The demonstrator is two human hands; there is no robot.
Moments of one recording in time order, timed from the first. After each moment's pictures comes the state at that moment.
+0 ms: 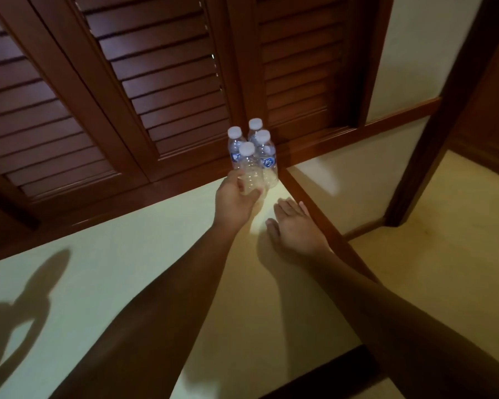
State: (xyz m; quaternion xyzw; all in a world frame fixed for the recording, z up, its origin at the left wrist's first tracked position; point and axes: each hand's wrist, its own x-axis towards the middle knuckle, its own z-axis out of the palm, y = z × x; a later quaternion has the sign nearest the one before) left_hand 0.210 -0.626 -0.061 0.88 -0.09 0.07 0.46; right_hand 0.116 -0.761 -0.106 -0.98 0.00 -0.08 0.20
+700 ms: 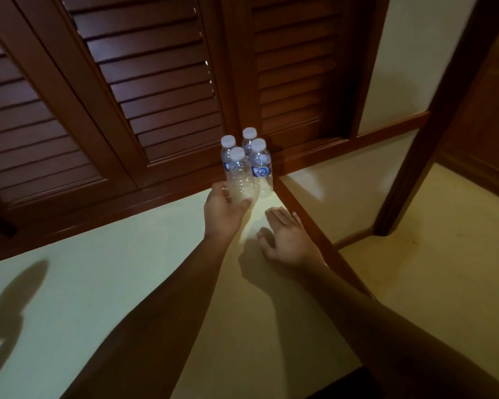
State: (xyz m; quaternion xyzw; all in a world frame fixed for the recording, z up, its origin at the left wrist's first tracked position) left_hand 0.213 -0.626 -0.064 0.86 -0.04 0.05 0.50; right_hand 0.118 -0.765 -0.096 -0.96 -0.01 -0.08 0.26
